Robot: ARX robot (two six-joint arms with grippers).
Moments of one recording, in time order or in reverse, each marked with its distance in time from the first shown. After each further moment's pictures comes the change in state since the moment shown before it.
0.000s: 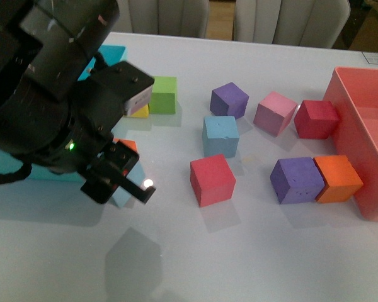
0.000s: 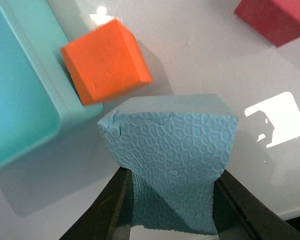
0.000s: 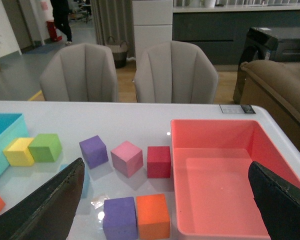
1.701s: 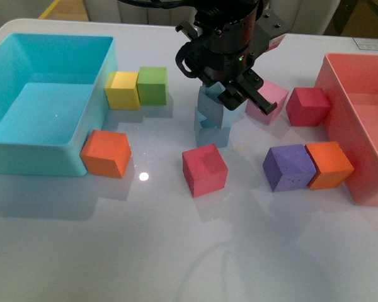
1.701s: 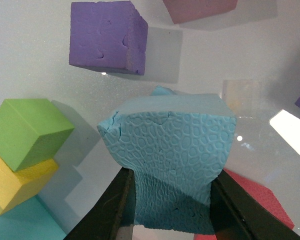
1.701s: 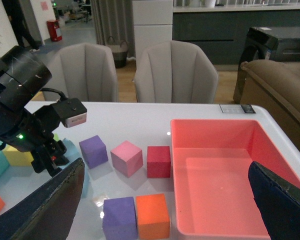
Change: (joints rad) left arm -0.160 0.634 1.036 -0.325 -0.024 0.179; right arm 0.000 0.000 0.000 0.000 0.000 0.000
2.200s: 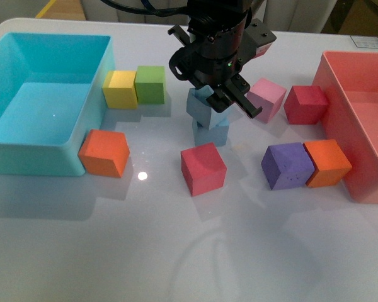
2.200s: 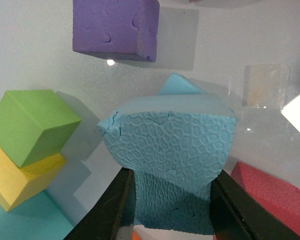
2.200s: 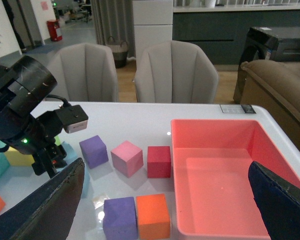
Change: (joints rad) left arm 0.014 0.051 0.051 -0.038 -0.035 0.031; right arm 0.000 0.000 0.000 0.000 0.000 0.000
